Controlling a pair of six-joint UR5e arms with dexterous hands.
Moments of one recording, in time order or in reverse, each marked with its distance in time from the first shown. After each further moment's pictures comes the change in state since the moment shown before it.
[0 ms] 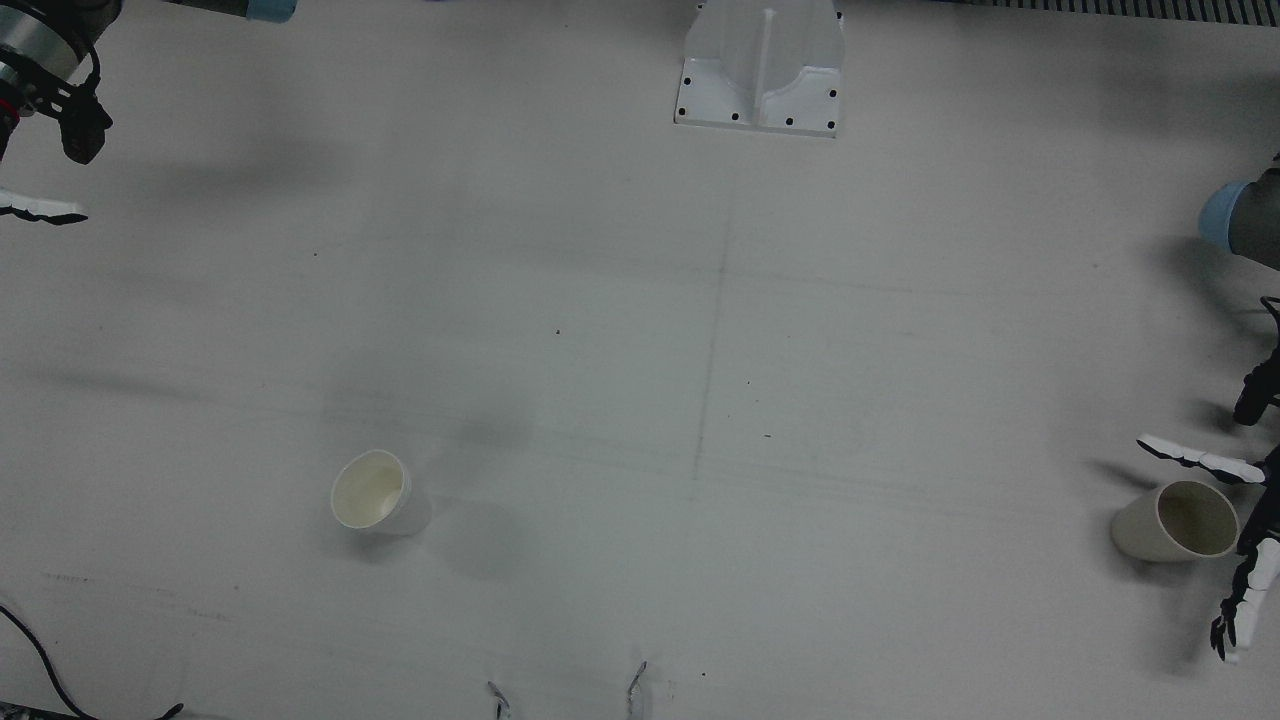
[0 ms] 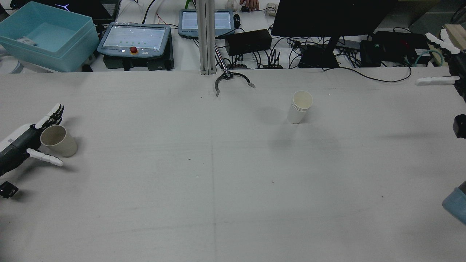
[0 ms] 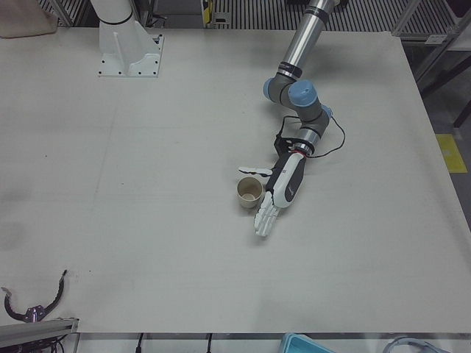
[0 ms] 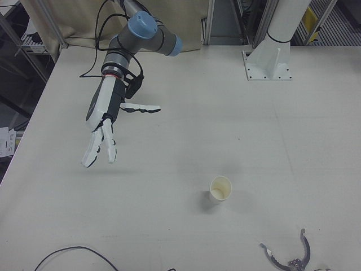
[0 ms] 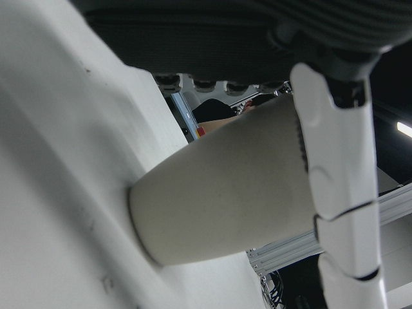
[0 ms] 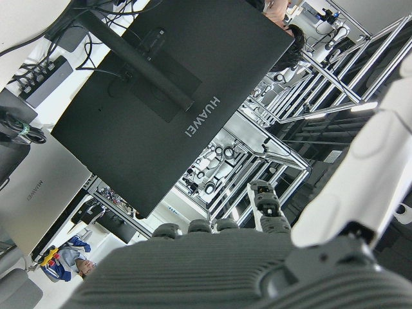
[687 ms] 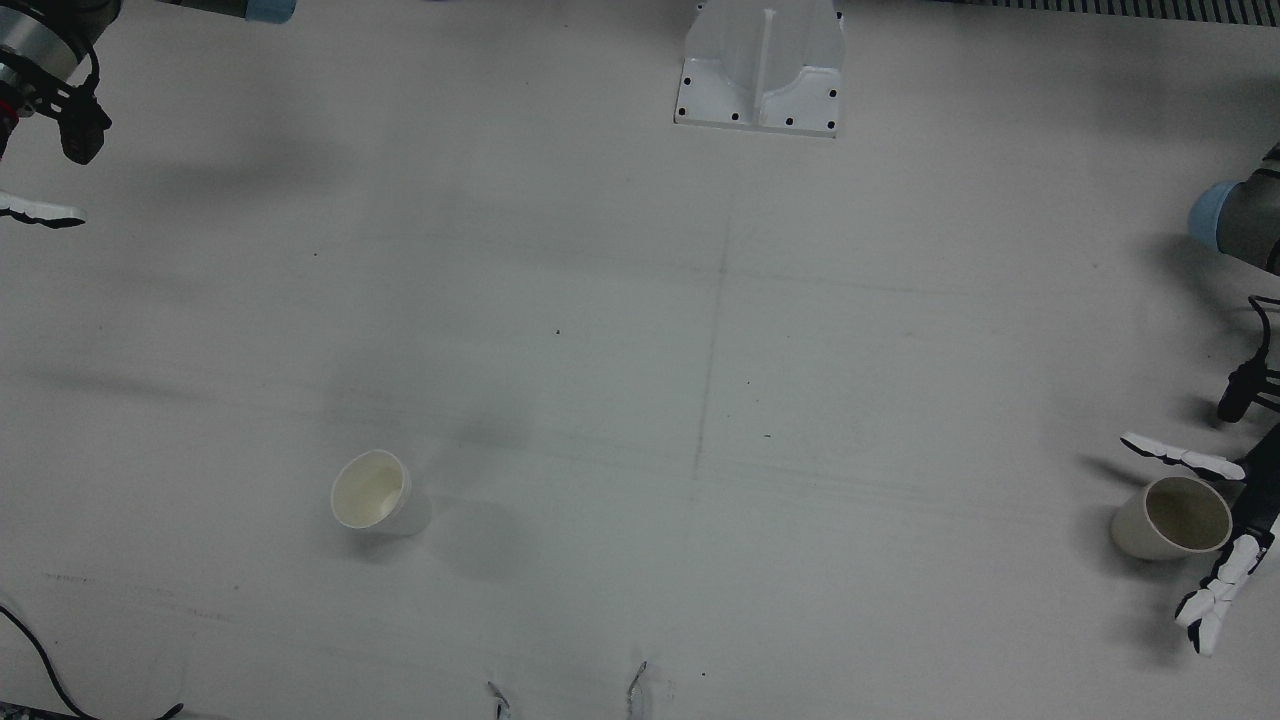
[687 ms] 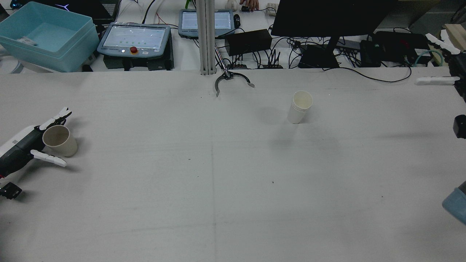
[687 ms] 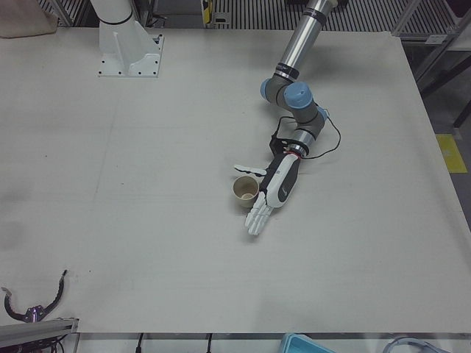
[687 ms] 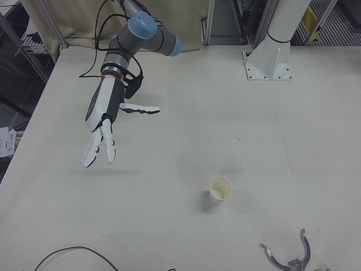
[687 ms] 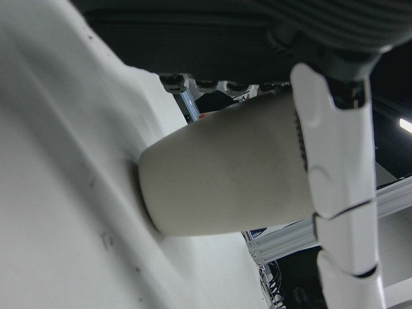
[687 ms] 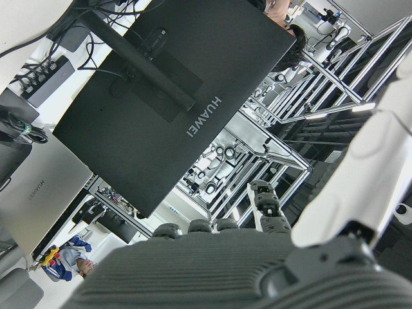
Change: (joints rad) left arm 0.015 -0.008 0.002 0.010 -0.003 -0.020; right arm 0.000 -0.001 -0.003 0.000 0.000 0.000
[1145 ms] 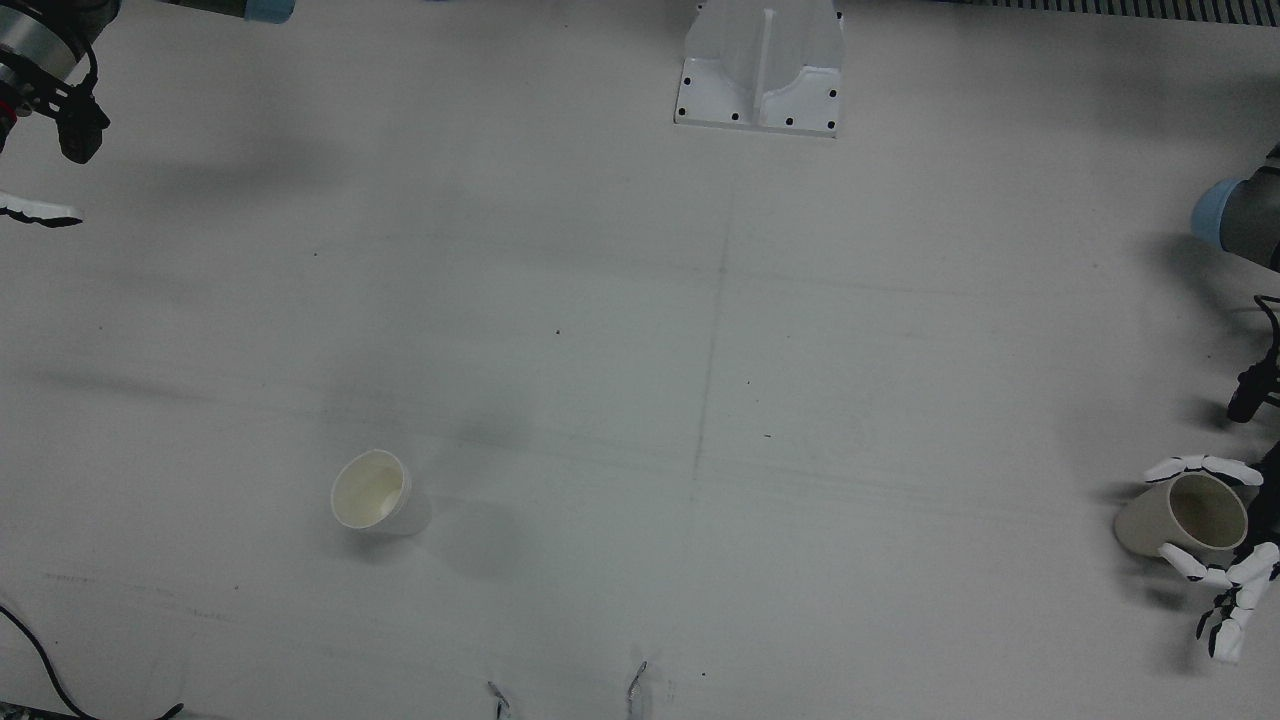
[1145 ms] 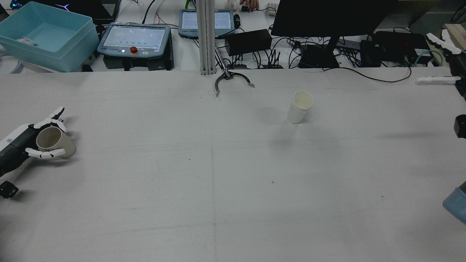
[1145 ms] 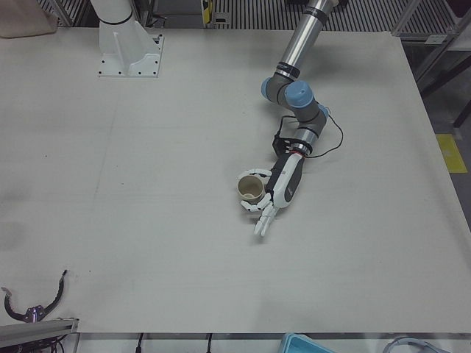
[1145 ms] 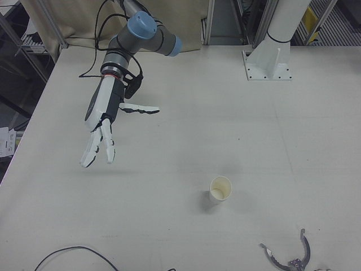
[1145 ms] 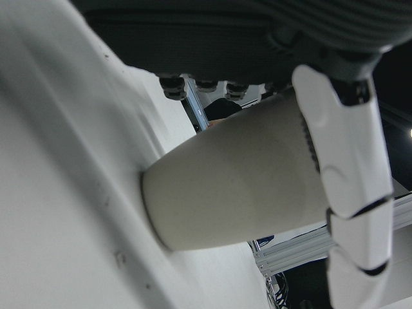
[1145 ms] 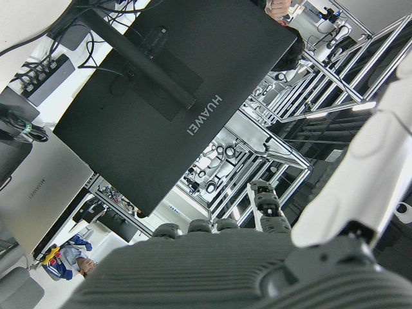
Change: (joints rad) left arm -0.004 0.007 -0.010 0.036 -0.033 -0.033; right arm 0.003 -0.001 0.000 0.000 0.000 0.001
